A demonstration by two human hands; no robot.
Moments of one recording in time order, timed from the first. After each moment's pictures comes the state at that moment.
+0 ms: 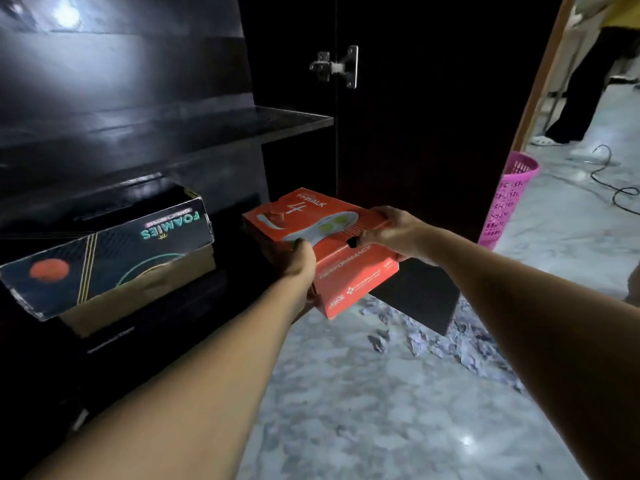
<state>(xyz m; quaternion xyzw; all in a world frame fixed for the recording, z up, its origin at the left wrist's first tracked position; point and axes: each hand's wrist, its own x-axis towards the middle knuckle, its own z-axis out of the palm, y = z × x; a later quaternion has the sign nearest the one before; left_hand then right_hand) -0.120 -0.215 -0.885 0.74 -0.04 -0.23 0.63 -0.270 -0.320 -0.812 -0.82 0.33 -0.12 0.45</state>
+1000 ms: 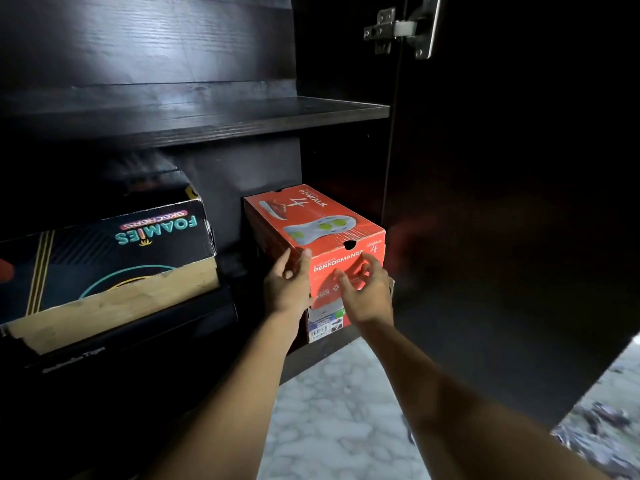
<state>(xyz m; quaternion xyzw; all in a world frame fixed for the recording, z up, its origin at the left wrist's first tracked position) -0.050 -0.258 -0.926 0.67 -0.04 -0.15 0.73 -0.105 -0.362 -0.975 -0.75 0.31 -0.32 0.49</state>
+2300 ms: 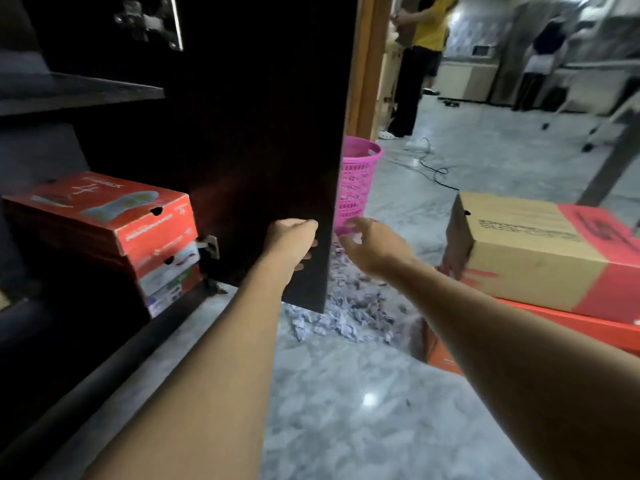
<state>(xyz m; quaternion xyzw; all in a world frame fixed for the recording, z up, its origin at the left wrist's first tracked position) -0.266 -0.300 -0.867 0.69 -0.35 -0.36 0.53 -0.407 -0.353 -0.869 -0.82 0.52 -0.19 0.14</state>
